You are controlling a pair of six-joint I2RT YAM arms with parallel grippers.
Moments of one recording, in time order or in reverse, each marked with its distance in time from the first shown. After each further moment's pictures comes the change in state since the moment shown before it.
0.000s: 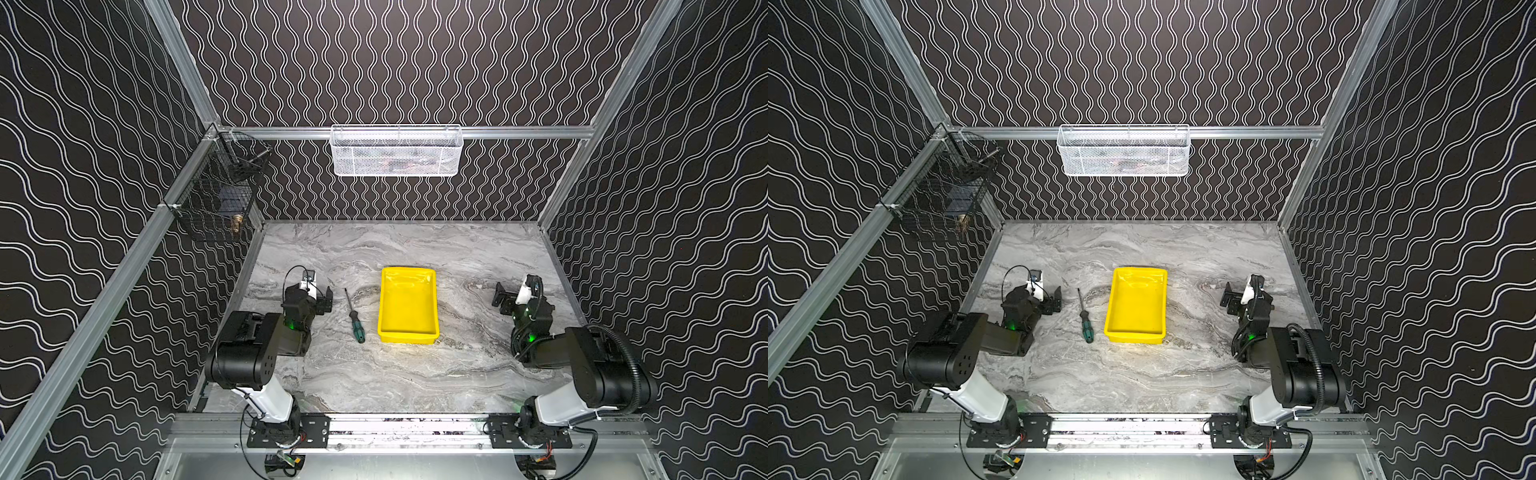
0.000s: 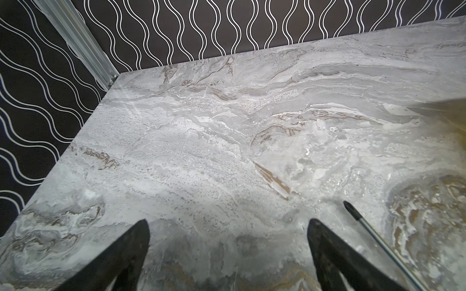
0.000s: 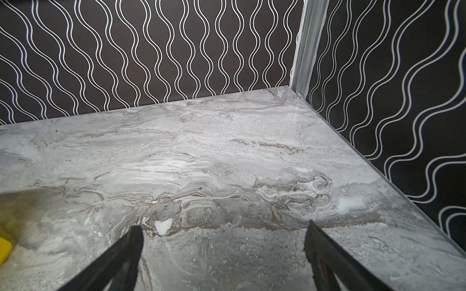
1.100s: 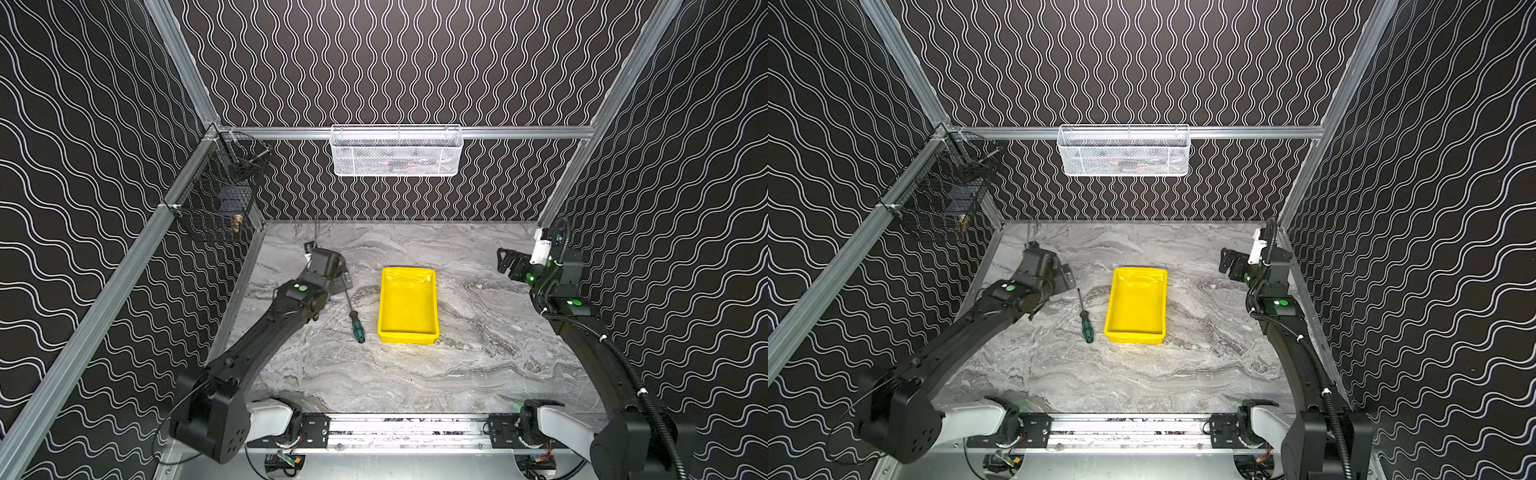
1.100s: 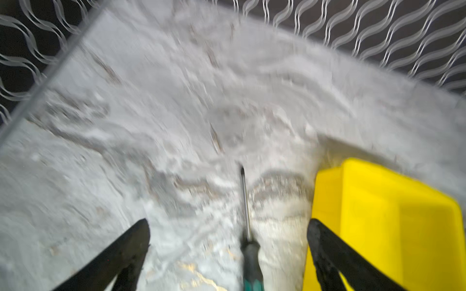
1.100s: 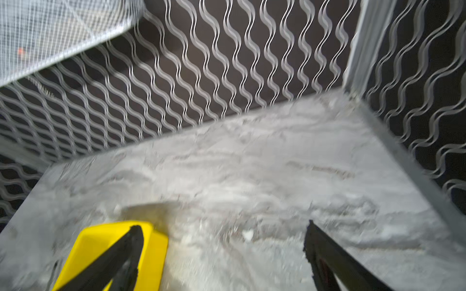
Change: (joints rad) left arm -0.335 -0.333 0.640 -1.497 -0.268 -0.715; right arm 0.032 -0.422 0.591 -1.199 -0.221 0.193
